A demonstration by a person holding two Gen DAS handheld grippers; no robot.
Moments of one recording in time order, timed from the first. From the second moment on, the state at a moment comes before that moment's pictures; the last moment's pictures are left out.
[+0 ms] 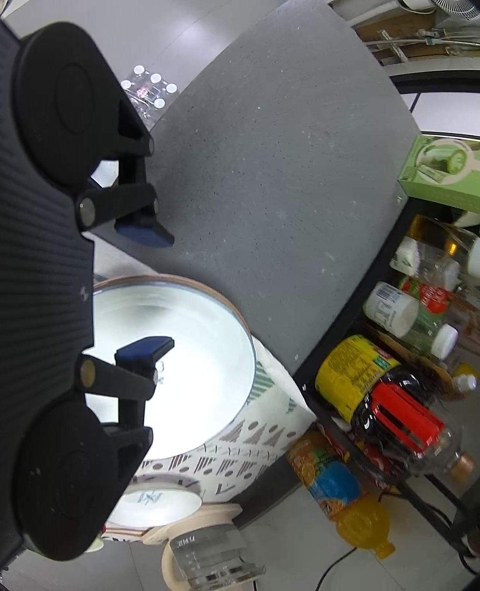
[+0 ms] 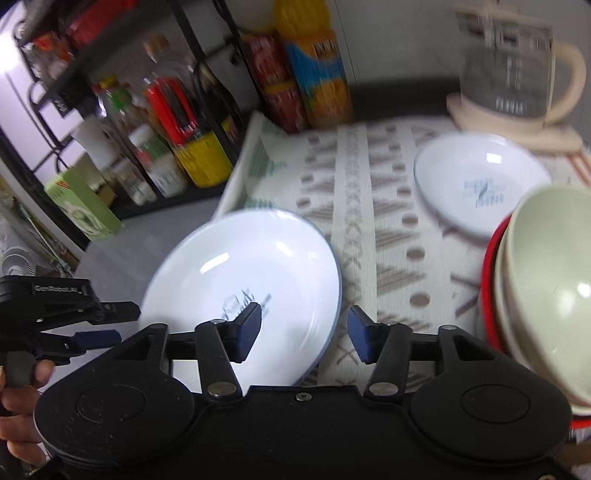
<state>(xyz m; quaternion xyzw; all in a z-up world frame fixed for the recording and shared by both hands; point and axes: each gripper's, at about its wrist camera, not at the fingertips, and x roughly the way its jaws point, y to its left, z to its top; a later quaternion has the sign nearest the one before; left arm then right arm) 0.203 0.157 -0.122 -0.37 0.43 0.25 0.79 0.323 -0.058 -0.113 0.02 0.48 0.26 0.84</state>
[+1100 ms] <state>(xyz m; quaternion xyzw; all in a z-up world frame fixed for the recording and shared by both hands) 0.185 0.075 -0.047 -0.31 0.38 0.18 0.85 0.316 -0.156 -0.021 0.06 0.40 0.22 0.89</state>
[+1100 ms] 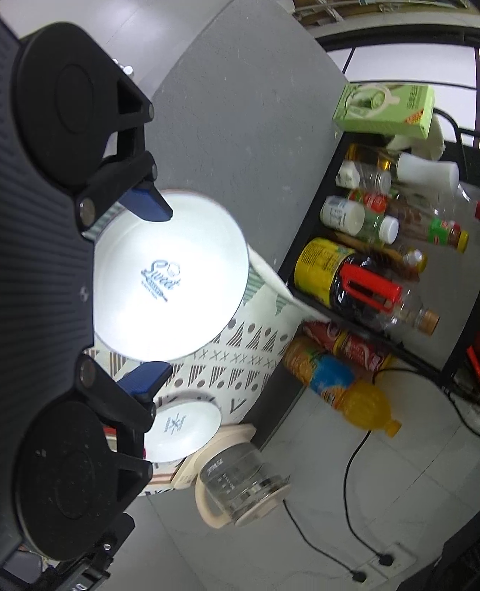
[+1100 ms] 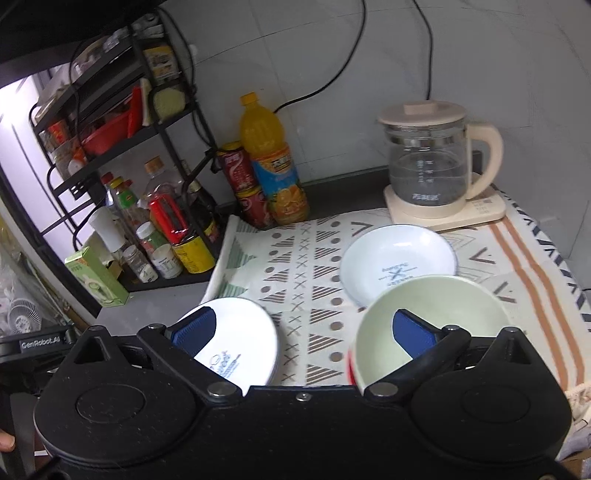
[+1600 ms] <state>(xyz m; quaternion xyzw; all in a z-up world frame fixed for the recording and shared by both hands) 0.255 0.048 -0.048 -0.28 0.41 0.10 0.86 0.358 -0.214 -0.024 0.12 0.43 0.13 0.89</state>
